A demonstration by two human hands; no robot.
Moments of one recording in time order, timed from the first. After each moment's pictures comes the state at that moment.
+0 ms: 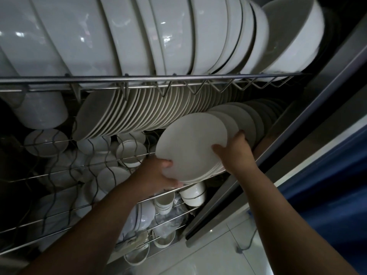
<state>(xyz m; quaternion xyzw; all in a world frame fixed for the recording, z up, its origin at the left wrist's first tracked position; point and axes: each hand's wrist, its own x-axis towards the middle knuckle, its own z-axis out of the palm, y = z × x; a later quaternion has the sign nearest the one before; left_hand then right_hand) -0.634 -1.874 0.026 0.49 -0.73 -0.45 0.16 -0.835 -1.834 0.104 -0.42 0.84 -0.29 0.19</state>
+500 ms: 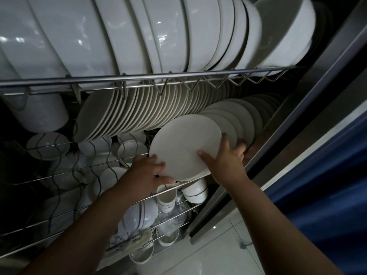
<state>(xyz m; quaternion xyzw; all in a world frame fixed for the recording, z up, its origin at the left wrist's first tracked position) -0.610 -1.876 0.022 0.47 -0.81 -0.34 0.08 -0.812 -1.814 0.077 -0.45 0.84 -0.24 0.18</state>
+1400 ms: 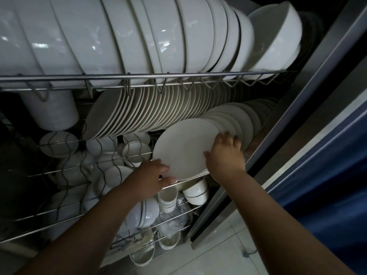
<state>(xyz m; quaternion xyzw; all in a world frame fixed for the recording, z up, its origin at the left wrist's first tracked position) -0.615 -1.859 0.026 0.46 -0.84 -0.28 0.07 -0.804 -1.815 0.098 -0.55 0.84 -0.04 0.03</state>
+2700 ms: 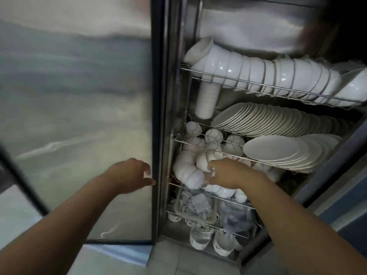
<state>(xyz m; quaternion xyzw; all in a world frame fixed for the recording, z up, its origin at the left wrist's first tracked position) -0.382 -1.509 0.106 0.75 -0.64 -0.12 0.01 -0.630 -1.617 0.135 -0.87 0.46 0.13 0.08</state>
